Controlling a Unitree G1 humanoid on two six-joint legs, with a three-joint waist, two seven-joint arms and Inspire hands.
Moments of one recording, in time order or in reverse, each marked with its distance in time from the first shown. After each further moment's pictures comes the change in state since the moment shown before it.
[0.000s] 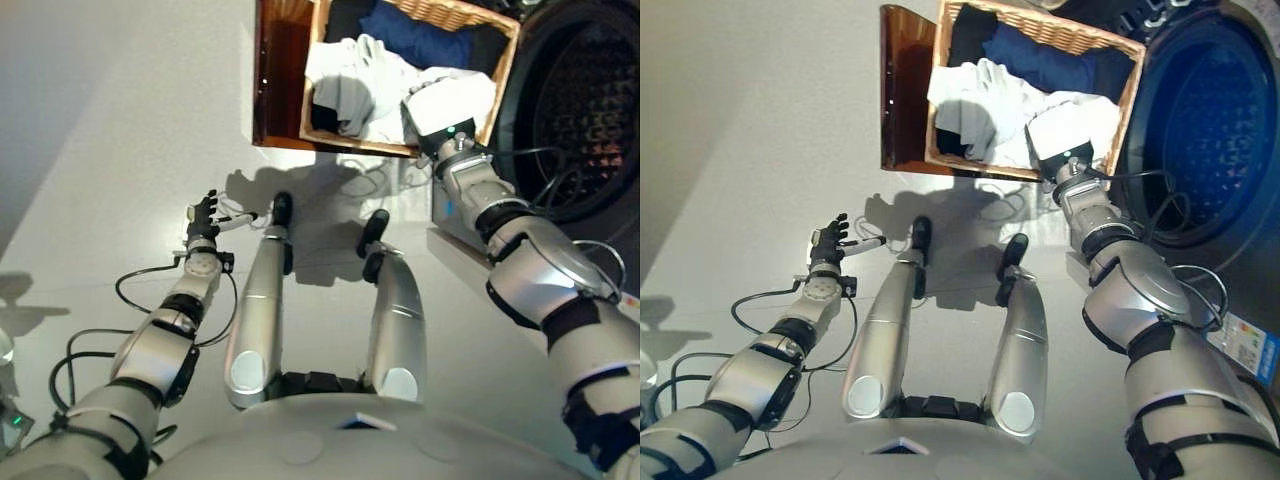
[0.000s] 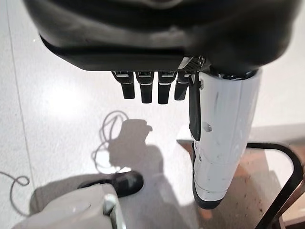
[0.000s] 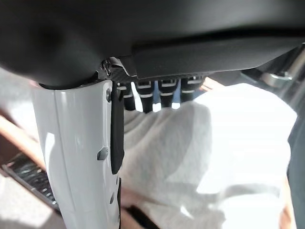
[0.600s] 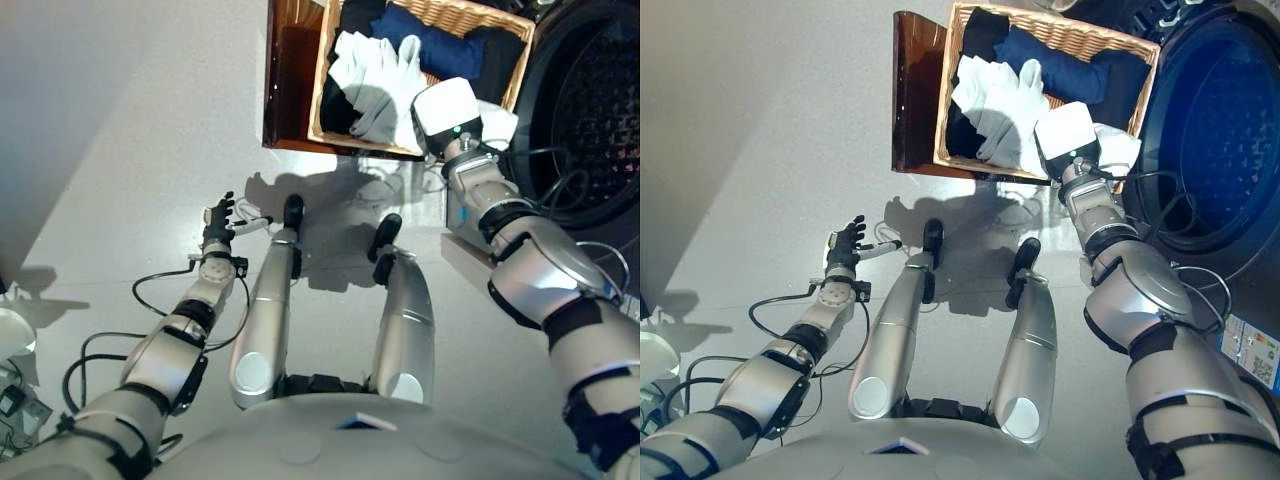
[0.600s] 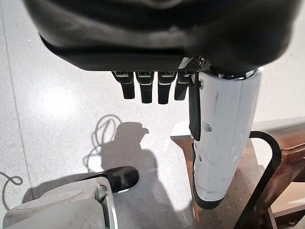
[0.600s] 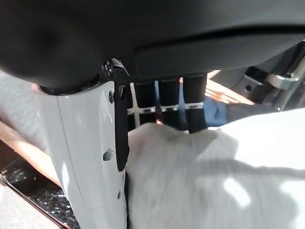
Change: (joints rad) left arm 0.019 -0.041 -0.035 -0.015 0.008 -0.017 0.003; right arm 0.005 -0.006 -0.002 -0.013 -0.028 0.015 -0.019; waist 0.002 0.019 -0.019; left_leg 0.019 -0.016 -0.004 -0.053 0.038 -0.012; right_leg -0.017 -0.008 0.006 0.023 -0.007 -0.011
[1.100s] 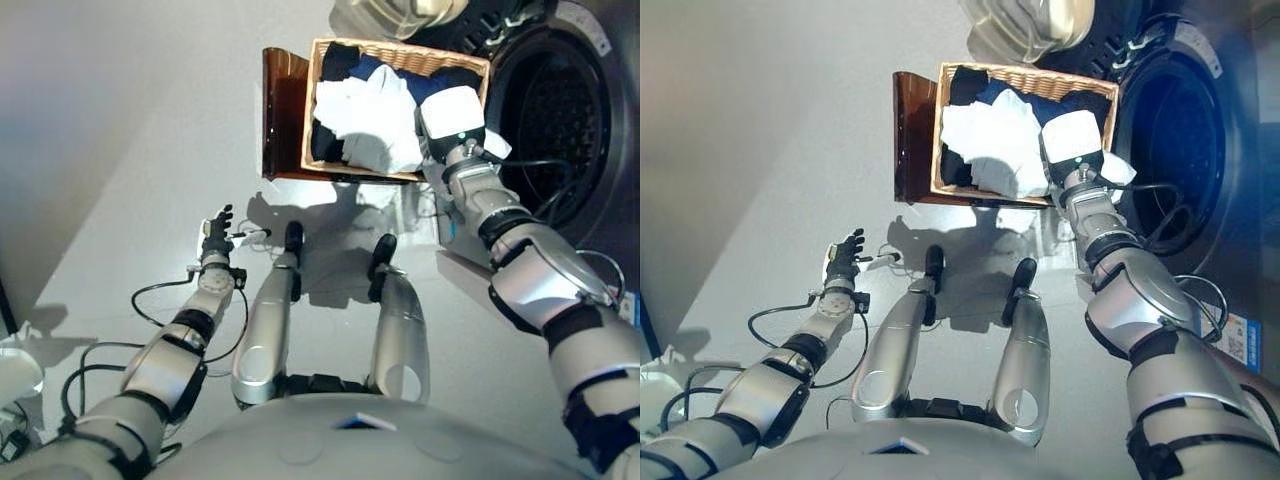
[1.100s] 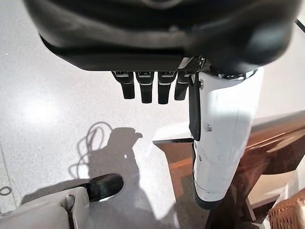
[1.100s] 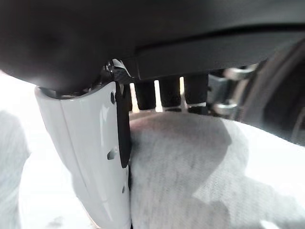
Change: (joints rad) left arm 0.060 -0.007 0.010 0.026 0.025 0.002 0.002; right arm 0.053 -0.009 -0.088 -0.060 0.113 -0.003 0.000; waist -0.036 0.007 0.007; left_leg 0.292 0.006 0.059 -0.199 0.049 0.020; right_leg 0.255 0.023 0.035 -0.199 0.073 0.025
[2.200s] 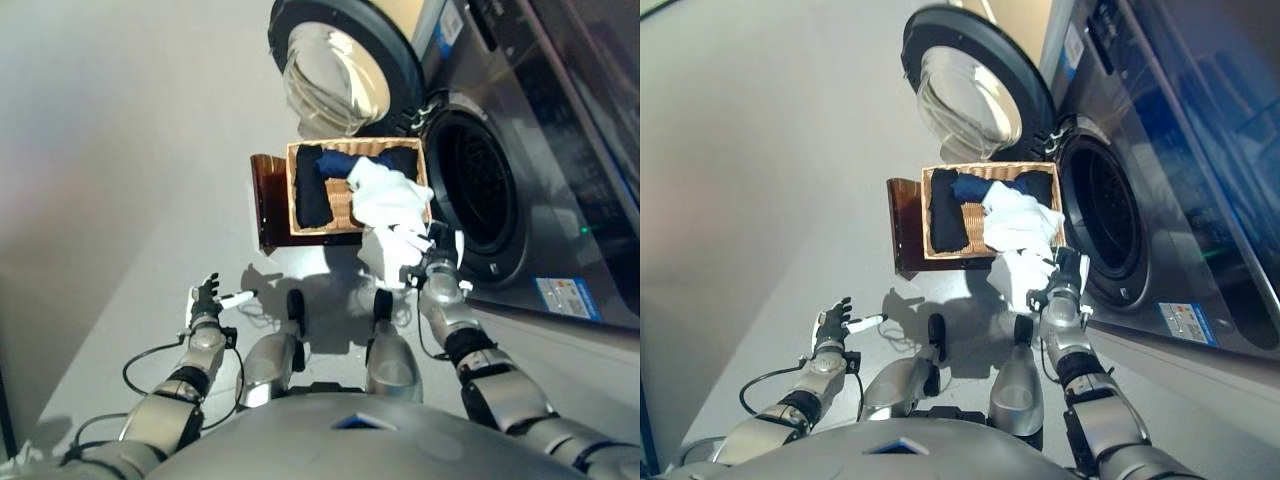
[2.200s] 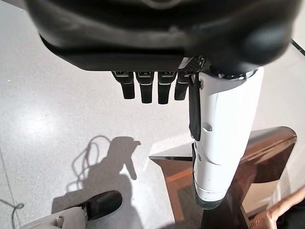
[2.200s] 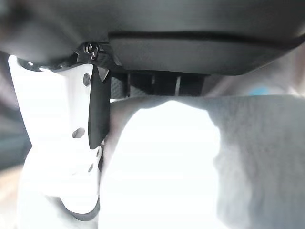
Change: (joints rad) left arm 0.288 -0.040 0.168 -0.011 0.120 0.049 -0.008; right arm 0.733 0.259 -0.701 -0.398 1.196 -0.220 0.124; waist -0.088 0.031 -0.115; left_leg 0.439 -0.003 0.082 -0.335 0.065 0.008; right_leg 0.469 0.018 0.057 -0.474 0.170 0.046
